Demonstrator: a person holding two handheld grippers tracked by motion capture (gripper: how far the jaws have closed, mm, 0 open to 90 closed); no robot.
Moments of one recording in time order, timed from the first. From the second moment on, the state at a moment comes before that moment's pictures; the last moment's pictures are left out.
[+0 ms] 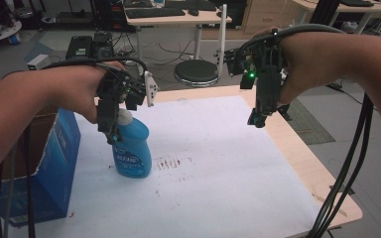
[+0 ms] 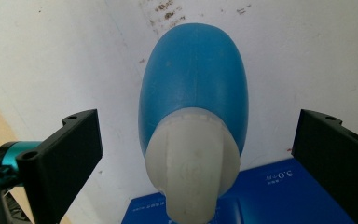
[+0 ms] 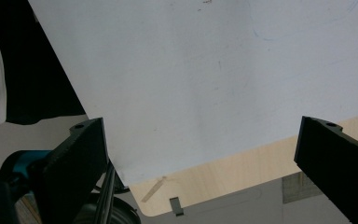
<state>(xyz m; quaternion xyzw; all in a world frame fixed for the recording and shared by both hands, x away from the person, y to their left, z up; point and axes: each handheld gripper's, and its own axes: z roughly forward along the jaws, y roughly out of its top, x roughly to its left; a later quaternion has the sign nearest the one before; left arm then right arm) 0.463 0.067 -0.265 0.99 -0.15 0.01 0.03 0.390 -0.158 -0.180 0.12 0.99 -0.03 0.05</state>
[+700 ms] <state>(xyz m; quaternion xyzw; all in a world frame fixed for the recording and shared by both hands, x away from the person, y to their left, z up) 0.471 0.061 -0.290 0.99 -0.16 0.01 0.01 0.390 -0.160 -0.181 0.12 0.99 -0.03 0.05</state>
